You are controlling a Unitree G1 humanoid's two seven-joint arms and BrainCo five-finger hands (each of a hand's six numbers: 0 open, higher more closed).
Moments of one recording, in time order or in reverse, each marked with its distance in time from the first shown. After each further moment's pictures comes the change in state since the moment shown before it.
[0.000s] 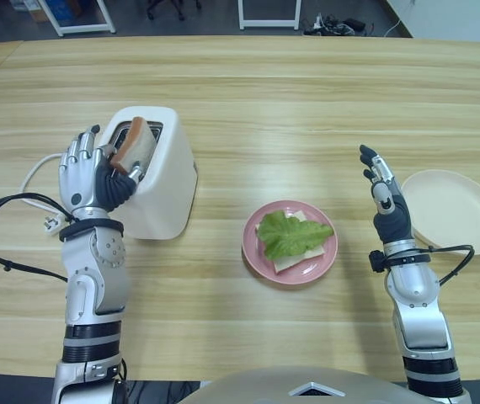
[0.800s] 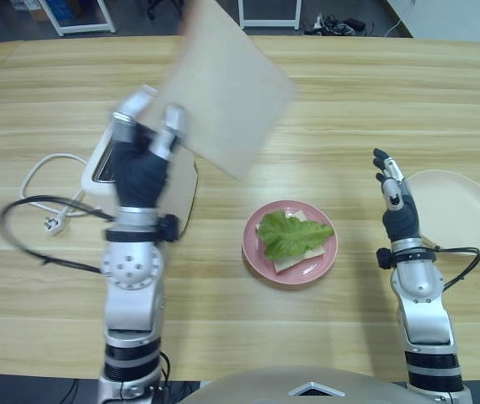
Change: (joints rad) left arm 0.039 -0.257 -0.224 -0.340 -0.944 -0.189 -0.039; right arm -0.031 0.001 -0.096 0.082 0.020 0.014 -0.013
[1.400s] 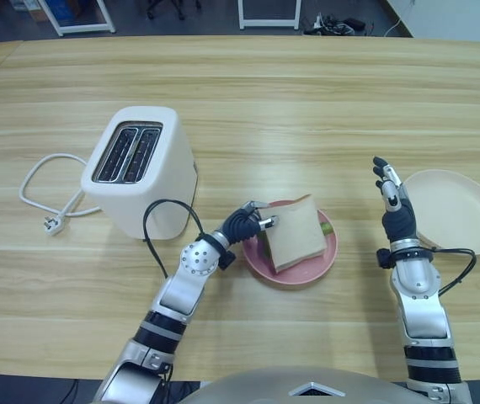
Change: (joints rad) left arm -0.117 0.070 -0.225 0.578 0.177 0.039 -0.289; right arm -0.014 0.005 0.013 0.116 0.000 -0.035 0.012
